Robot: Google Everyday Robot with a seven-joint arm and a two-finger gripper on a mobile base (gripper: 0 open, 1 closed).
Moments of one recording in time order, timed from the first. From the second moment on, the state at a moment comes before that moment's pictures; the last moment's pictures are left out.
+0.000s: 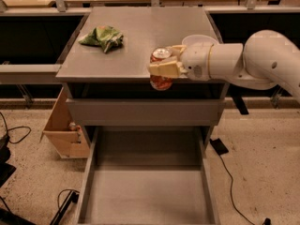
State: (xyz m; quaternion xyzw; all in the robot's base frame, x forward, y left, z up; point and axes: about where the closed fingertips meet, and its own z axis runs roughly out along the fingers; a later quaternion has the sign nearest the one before) arm 0.617 -0.028 0.920 -0.44 0.66 0.30 0.53
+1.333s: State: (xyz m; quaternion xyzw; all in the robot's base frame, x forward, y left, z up) arm 0.583 0.002 0.866 -0.46 0.63 0.31 0.55
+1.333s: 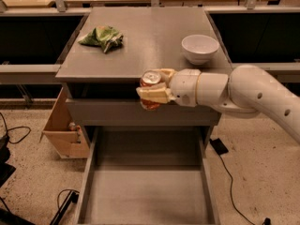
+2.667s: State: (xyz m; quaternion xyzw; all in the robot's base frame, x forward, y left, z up) arm 0.566 0.032 0.621 -0.46 0.63 0.37 0.51
